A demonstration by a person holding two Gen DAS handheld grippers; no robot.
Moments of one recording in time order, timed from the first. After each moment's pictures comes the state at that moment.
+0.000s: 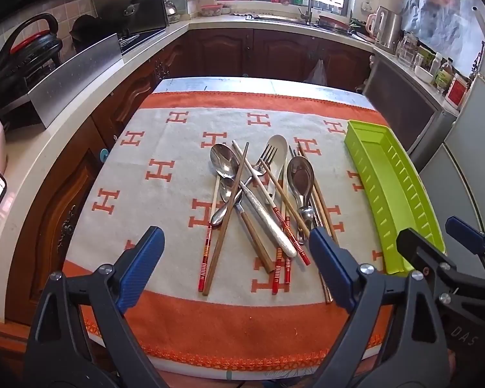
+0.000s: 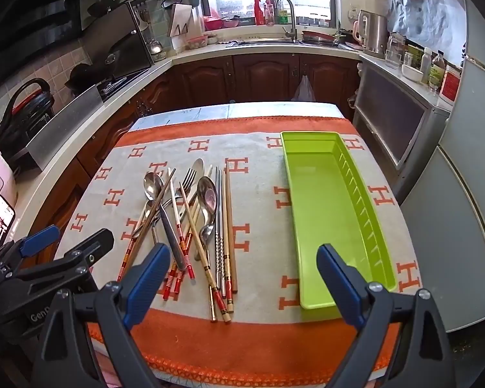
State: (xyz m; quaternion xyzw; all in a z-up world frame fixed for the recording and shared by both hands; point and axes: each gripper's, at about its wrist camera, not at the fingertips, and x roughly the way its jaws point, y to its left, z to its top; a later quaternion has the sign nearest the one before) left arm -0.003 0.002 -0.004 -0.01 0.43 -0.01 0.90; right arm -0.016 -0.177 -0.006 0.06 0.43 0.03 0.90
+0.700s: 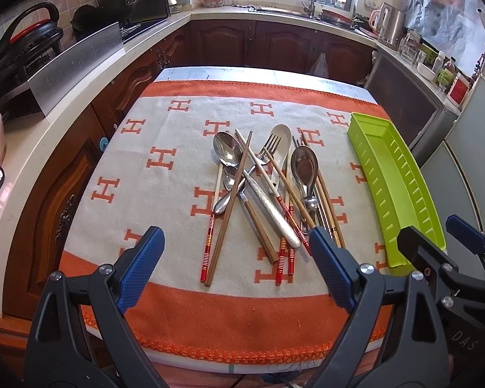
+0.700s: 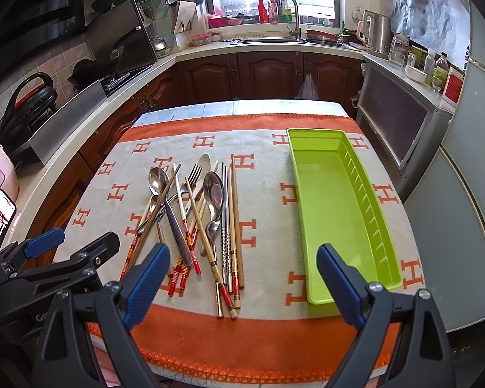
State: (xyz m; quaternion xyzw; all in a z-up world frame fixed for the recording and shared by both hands) left arm -0.005 0.010 -0.013 -0.01 0.45 -0.01 0.89; right arm -0.017 -0.168 -0.008 0.06 0.43 0.03 0.90
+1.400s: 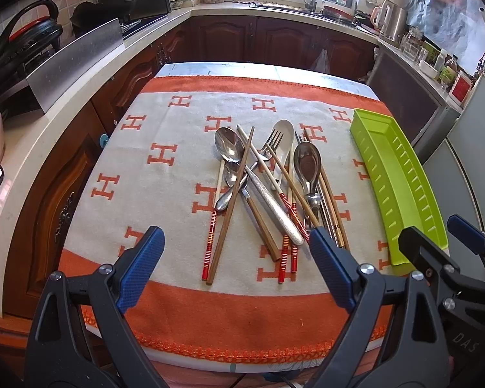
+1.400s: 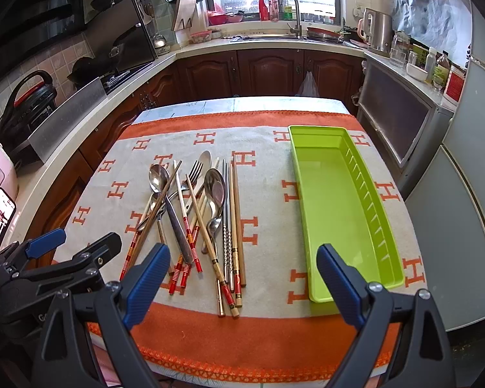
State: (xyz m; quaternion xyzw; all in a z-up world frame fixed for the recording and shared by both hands) left arm -0.003 0.011 -0.016 -0.02 0.45 -0.01 0.89; right arm -0.018 -0.166 -0.010 0.06 0.43 0.03 0.90
